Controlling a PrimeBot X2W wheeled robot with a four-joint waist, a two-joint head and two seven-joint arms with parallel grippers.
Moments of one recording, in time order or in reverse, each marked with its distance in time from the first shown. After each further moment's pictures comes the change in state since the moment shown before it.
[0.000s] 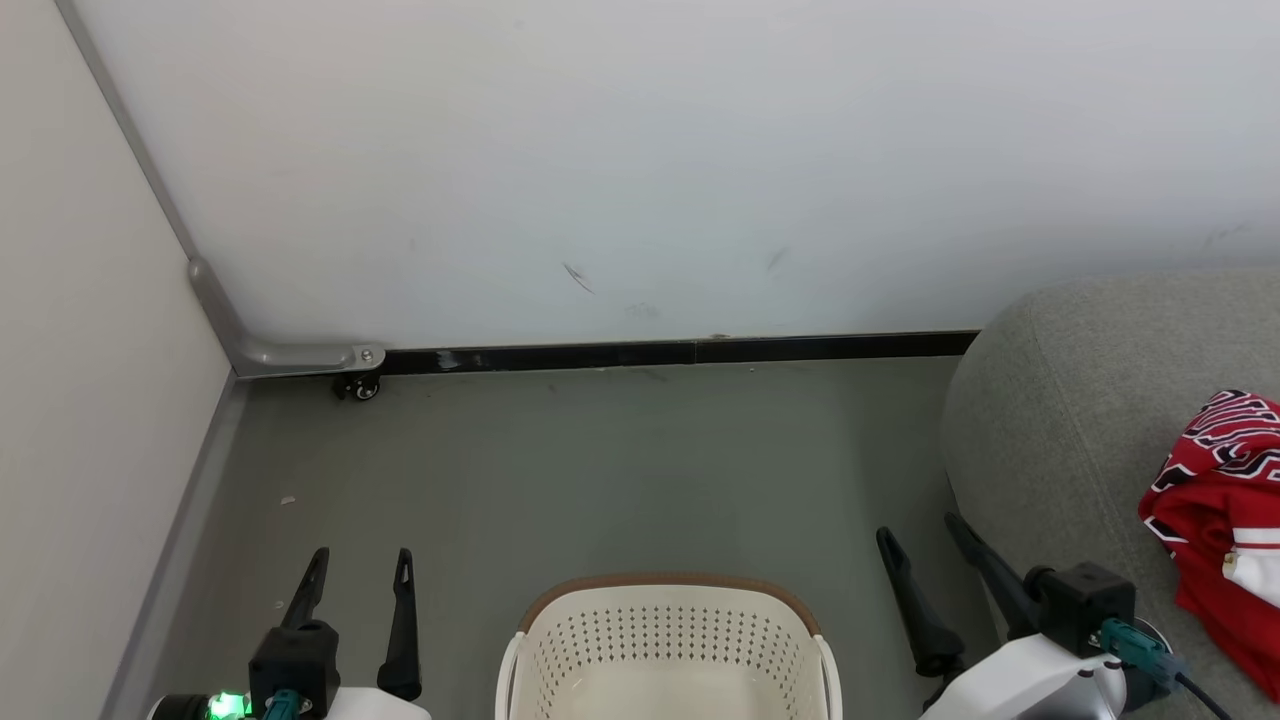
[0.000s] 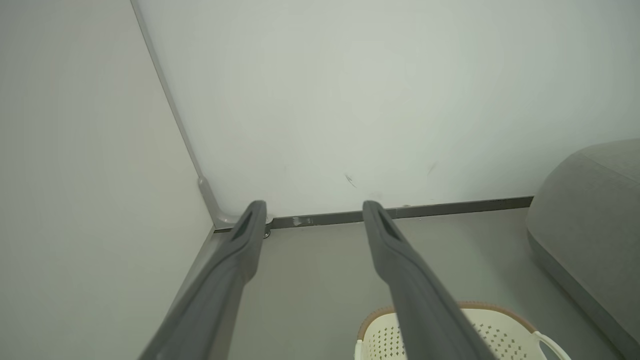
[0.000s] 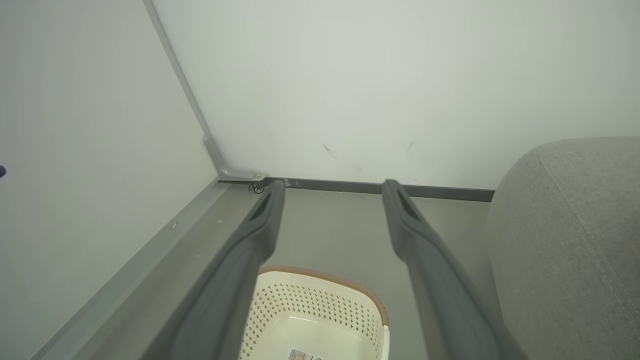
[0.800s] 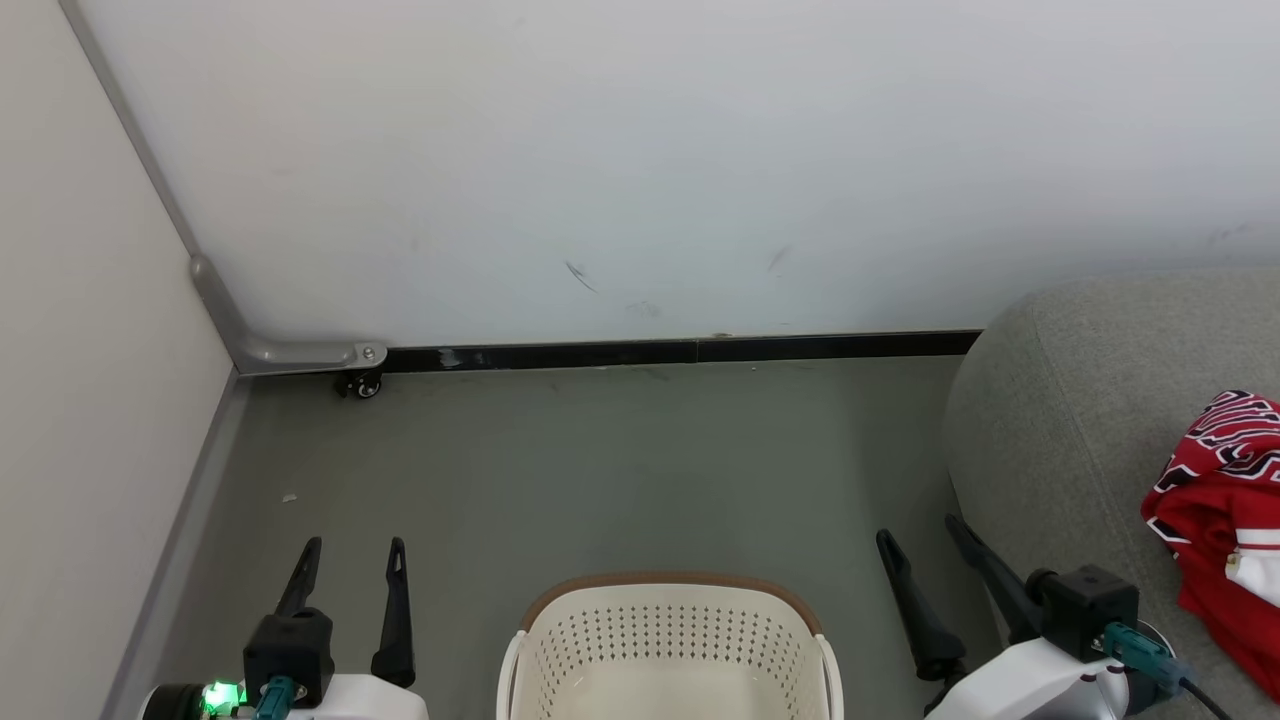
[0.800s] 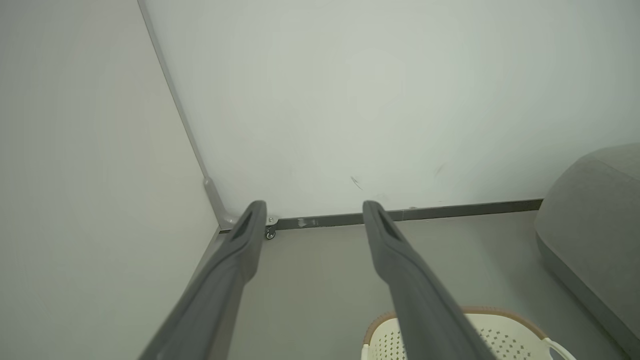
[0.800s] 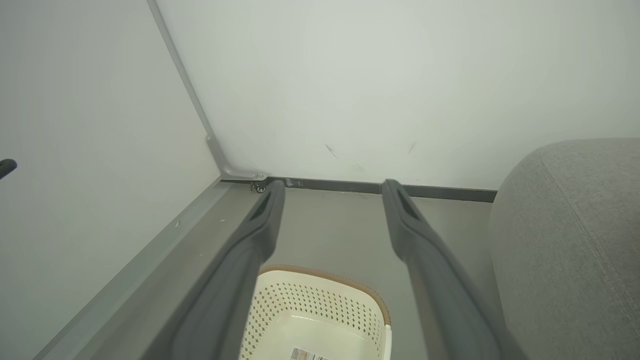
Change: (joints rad) left arm -0.023 -0.002 0.009 0.021 0.000 0.001 0.000; right arm 0.018 0.000 -0.001 -0.036 -0.001 0.000 0.017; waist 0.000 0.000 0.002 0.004
